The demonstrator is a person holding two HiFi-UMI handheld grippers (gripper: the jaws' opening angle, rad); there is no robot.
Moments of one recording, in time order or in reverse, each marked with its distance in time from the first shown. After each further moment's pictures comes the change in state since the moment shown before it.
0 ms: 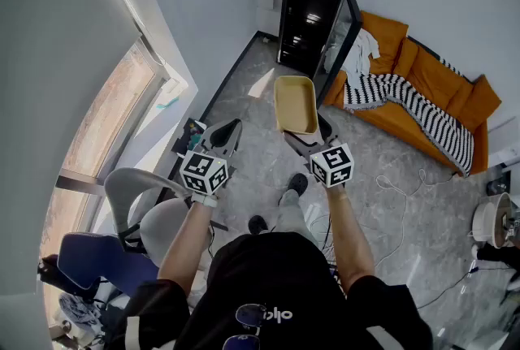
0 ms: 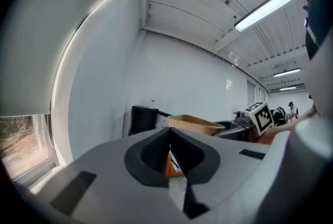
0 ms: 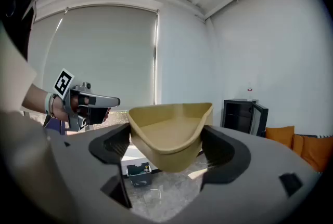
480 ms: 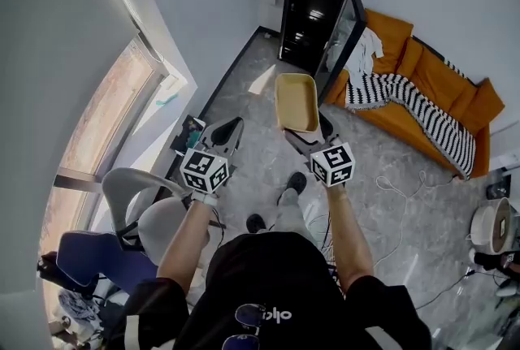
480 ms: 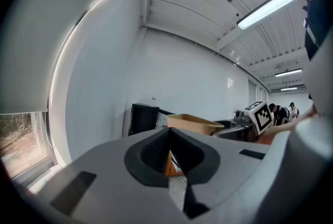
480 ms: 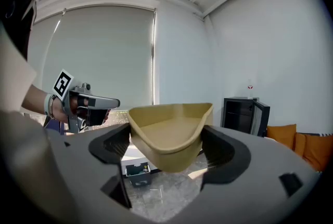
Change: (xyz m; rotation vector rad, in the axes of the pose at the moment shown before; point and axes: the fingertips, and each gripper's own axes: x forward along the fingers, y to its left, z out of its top) left arm 0.032 0.009 -0.006 -0.004 0.016 0.001; right arm 0.019 -0.027 -0.003 0.011 0.004 0.007
